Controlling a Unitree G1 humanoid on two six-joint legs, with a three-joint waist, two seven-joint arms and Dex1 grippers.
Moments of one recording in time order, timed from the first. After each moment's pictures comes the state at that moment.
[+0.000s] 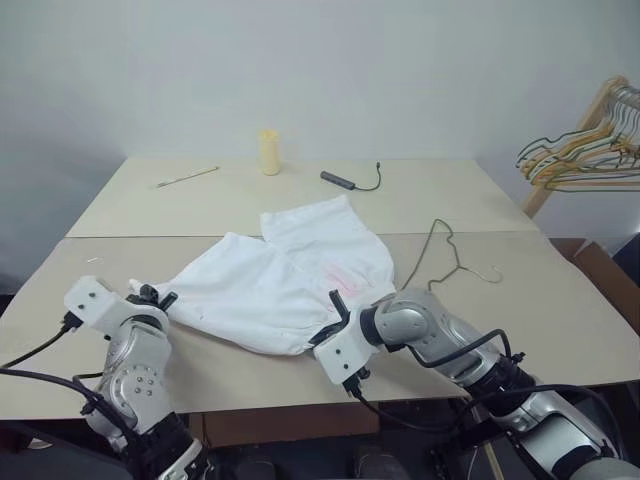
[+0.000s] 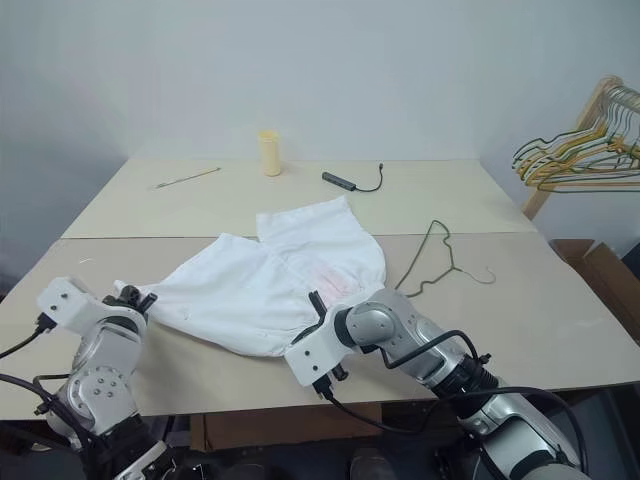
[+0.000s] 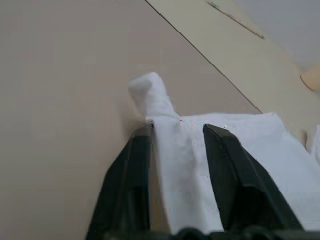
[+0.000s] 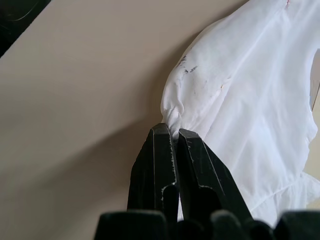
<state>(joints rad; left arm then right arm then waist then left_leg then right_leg) -0.20 -0.06 0.66 -0.43 -0.47 0.85 0.33 -0.54 -0.52 0.65 -0.15 -0.41 -0.12 1.07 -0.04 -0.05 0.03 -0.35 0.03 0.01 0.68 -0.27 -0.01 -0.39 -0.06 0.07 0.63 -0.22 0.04</state>
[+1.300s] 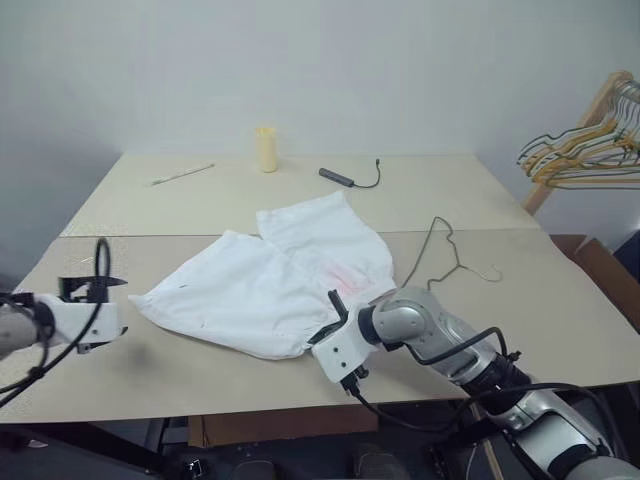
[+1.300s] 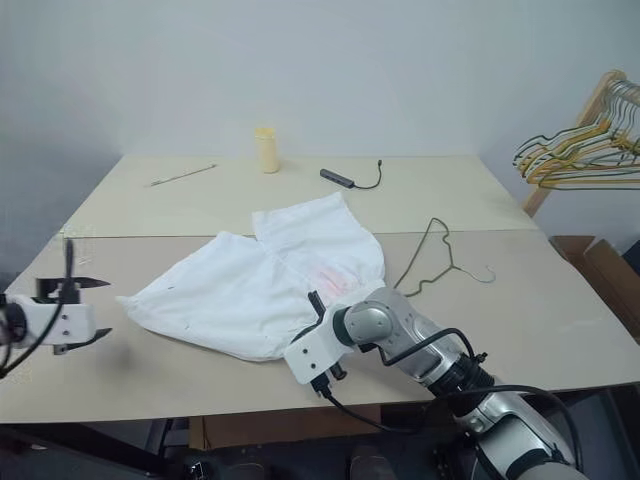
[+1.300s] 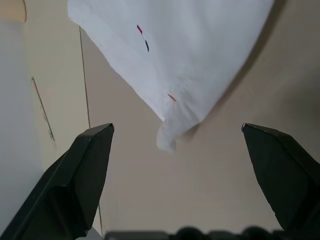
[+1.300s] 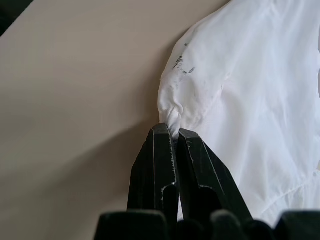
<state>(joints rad) -0.15 1.14 0.02 0.52 0.29 -0.64 -0.74 -0.54 -0.50 0.64 -0.13 -0.41 -0.10 1.09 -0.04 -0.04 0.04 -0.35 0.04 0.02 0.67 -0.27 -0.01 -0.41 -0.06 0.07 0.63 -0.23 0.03</state>
